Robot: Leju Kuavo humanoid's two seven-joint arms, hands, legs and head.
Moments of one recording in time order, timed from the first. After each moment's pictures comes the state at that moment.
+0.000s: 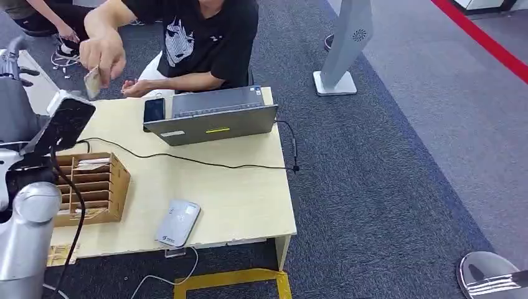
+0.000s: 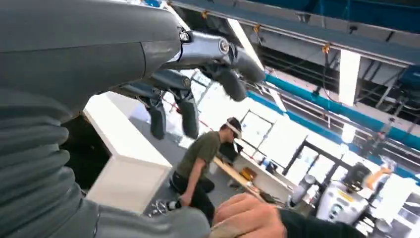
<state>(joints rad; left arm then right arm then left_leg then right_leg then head) -0.63 0.15 -0.28 -1.39 -0.84 0.30 0.00 -0.06 0.20 -1.16 -0.40 1.05 -0.32 0.04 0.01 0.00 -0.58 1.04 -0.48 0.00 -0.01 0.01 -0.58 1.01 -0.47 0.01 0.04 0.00</state>
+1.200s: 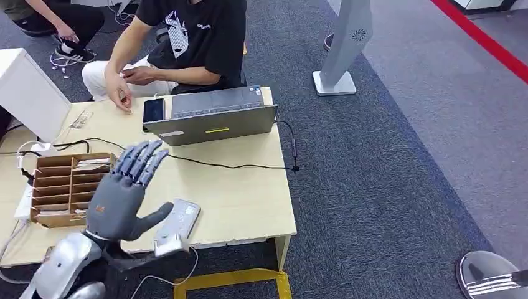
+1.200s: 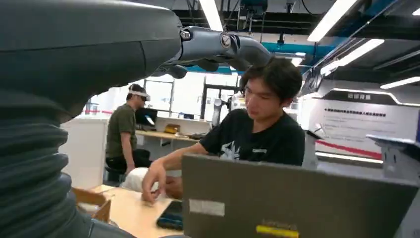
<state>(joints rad) -0.25 0.35 -0.67 -1.74 -1.01 0.18 -0.01 -0.03 0.26 -1.24 -0.56 1.03 -0.23 0.08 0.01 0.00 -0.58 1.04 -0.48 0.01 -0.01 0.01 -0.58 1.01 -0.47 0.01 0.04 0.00</state>
